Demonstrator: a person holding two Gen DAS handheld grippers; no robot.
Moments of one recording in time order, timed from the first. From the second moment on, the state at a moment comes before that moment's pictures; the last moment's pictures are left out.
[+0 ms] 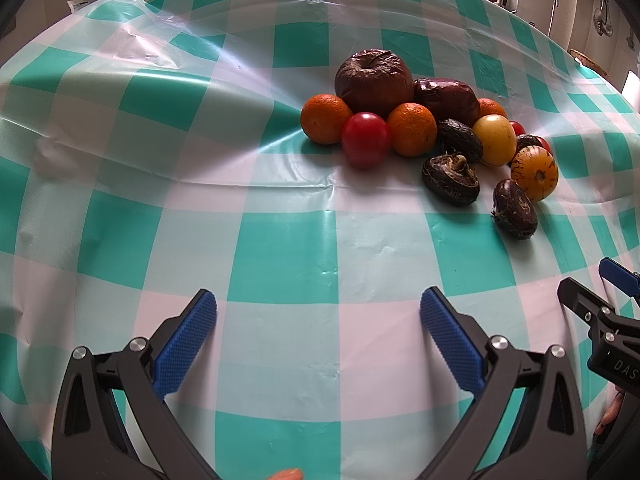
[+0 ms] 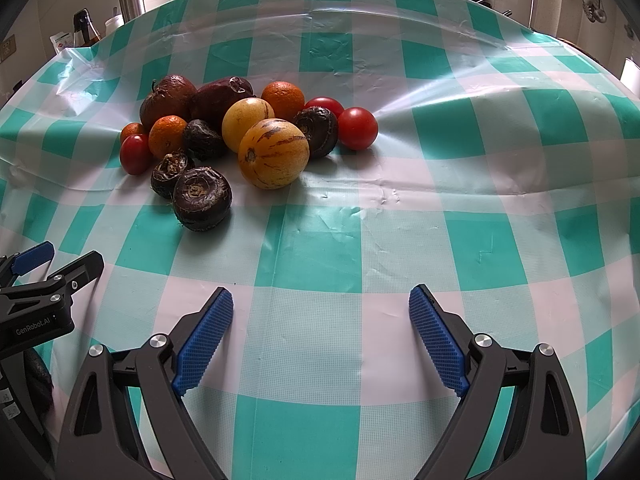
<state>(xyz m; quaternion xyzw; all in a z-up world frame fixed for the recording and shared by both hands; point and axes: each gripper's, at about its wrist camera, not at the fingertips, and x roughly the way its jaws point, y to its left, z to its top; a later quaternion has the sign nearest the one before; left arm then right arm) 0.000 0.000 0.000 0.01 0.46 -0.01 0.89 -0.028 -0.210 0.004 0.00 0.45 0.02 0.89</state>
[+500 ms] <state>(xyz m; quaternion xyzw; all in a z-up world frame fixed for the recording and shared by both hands) 0.000 0.000 0.000 0.01 0.46 -0.01 0.89 -0.029 -0.208 0.005 0.01 0.45 0.01 0.89</state>
